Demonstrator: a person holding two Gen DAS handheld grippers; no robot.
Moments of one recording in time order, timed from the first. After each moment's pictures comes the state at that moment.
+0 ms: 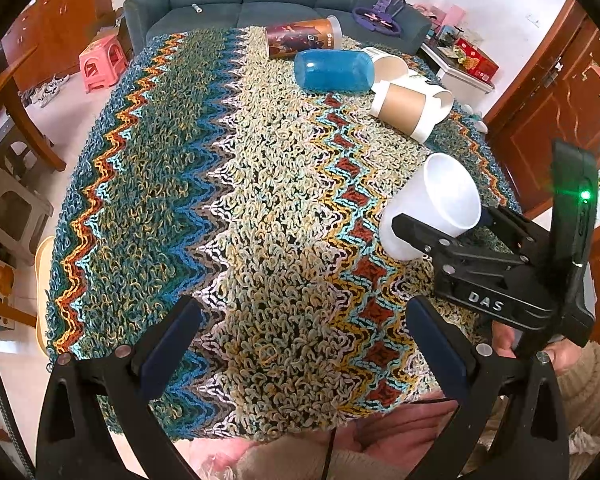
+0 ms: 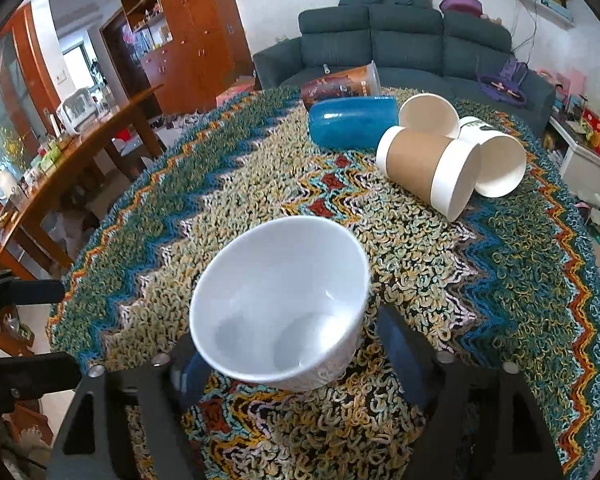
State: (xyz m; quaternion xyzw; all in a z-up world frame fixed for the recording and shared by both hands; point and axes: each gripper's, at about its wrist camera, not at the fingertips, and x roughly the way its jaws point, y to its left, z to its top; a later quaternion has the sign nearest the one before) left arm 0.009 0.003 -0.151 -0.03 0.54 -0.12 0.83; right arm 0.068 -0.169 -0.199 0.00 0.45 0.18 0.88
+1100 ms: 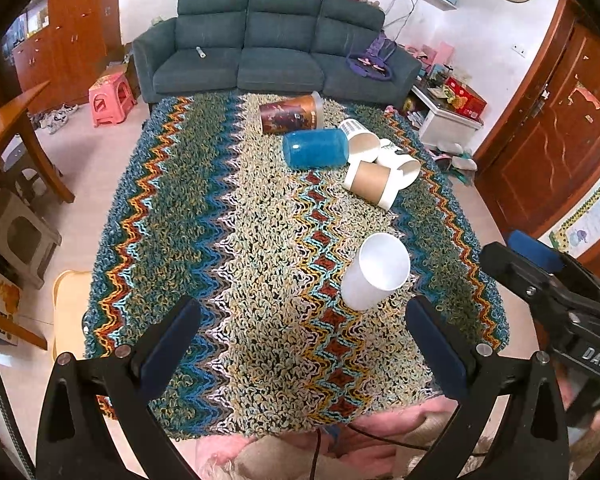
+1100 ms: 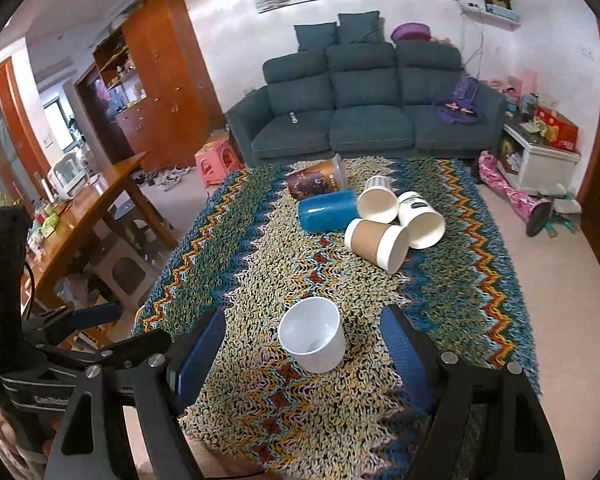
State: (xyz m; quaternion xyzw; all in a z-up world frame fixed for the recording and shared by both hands) left arm -0.001 -0.001 -0.060 -0.04 0.48 -0.11 0.87; right arm 0.003 -0.193 -0.048 0.06 0.40 0.11 0.91
